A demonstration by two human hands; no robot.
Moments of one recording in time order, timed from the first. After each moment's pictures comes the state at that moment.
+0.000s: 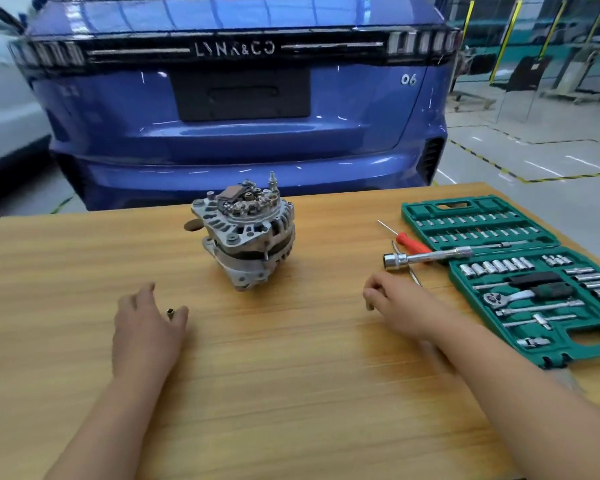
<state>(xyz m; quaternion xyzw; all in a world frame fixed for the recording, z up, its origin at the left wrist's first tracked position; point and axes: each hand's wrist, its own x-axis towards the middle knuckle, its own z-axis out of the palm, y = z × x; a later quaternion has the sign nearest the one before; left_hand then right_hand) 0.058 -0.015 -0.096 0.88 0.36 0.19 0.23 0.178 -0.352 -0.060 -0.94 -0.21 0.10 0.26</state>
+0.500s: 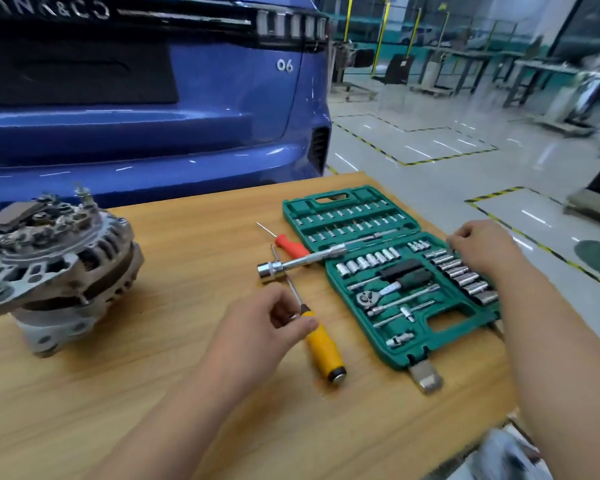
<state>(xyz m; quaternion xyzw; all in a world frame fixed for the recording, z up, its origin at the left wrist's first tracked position) 0.149 -0.280 -0.054 0.88 -0.05 0.04 0.47 0.265 -0.628 -0.028 -0.96 0.18 -0.09 0.20</state>
